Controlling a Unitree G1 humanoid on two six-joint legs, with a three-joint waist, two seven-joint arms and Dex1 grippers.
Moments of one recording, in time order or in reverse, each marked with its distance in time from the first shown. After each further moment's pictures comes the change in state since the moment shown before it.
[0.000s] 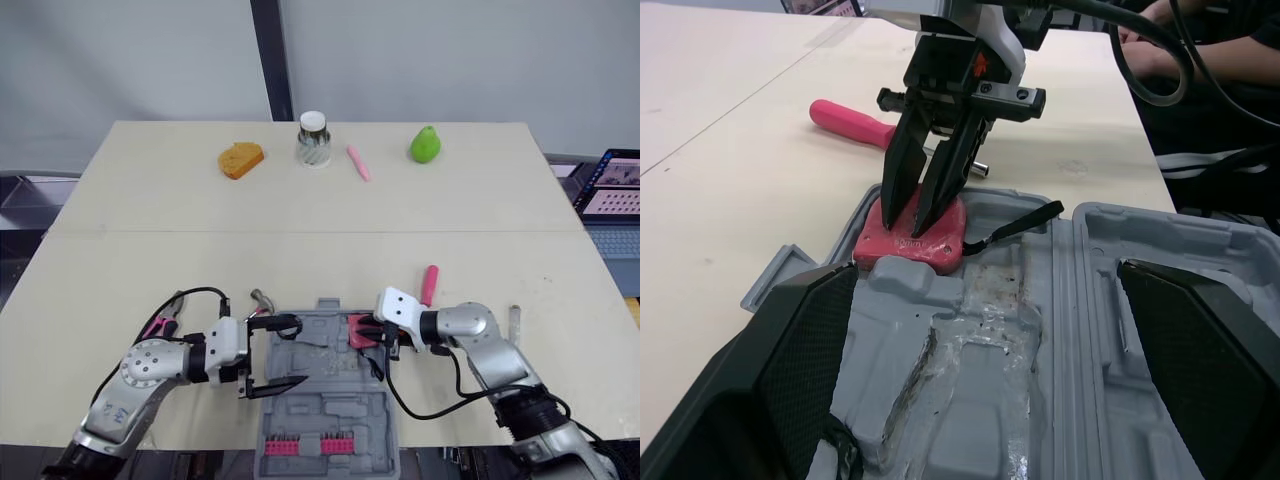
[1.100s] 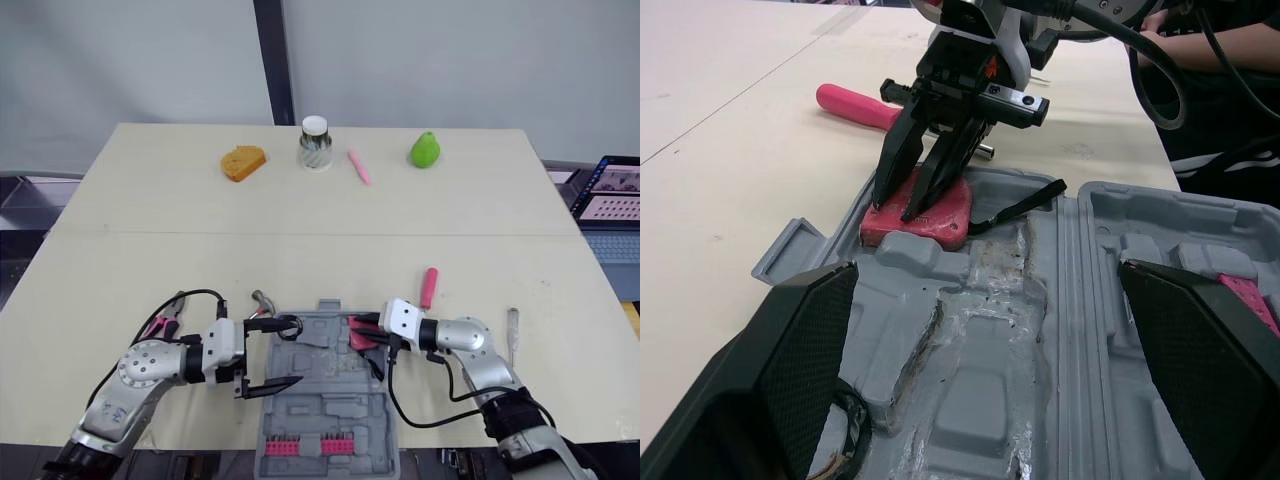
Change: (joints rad) left arm 0.000 0.017 0.002 0.043 0.001 -0.037 -0.010; right arm 0.018 0.095 -0.018 0.323 0.010 -0.485 -0.030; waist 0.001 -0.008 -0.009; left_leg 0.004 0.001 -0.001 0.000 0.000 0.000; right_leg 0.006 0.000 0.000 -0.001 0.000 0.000
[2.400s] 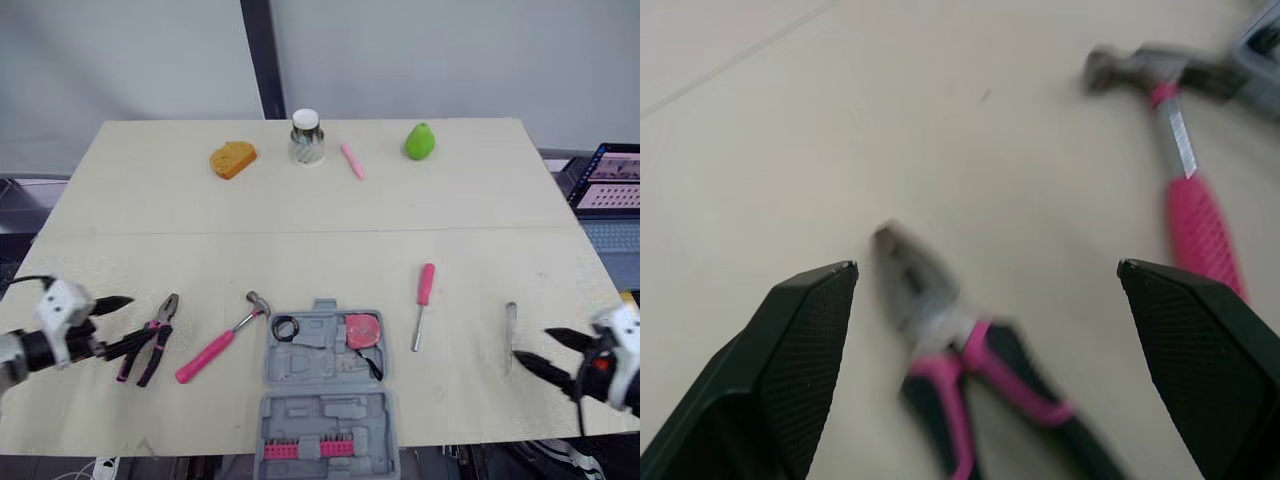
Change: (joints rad) left arm 0.119 0.334 0.573 0.375 -0.072 0.169 0.024; right arm 0.615 -0.394 -0.887 -0.344 0.431 0.786 0.022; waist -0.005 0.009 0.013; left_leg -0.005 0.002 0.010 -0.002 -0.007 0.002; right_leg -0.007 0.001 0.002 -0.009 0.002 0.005
